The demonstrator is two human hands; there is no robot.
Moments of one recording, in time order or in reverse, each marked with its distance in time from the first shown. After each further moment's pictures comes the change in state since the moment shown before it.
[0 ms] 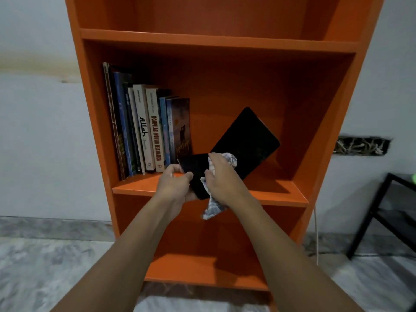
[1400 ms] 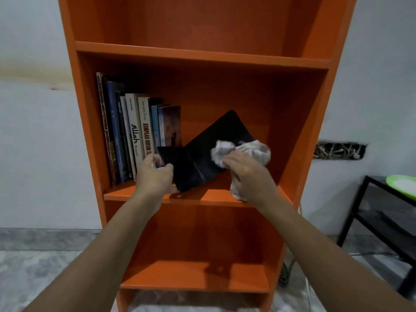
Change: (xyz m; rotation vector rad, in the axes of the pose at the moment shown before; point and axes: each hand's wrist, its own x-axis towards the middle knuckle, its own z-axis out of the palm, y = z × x) left_hand -0.012 0.035 -0.011 0.180 0.121 0.233; right_hand -0.022 0.043 -0.066 -0.512 0.388 -0.495
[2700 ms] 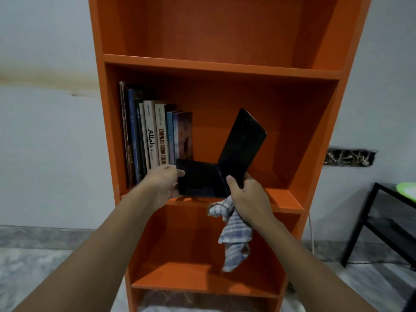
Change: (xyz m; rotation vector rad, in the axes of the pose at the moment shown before) left_hand -0.007 0.027 -0.021 -0.039 -0.204 -0.282; right_hand -0.010 -0.061 -0.002 0.525 -0.142 0.648
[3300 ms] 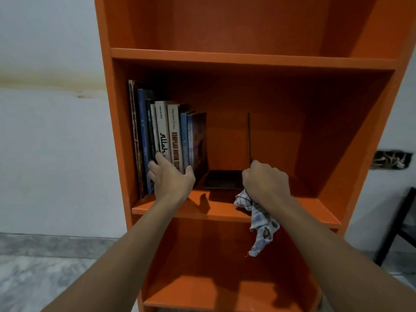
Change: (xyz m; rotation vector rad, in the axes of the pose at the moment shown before) left_hand 0.082 -0.018 -0.015 0.641 0.468 0.411; right_hand 0.072 -0.021 0.020 -0.724 0.022 0.005
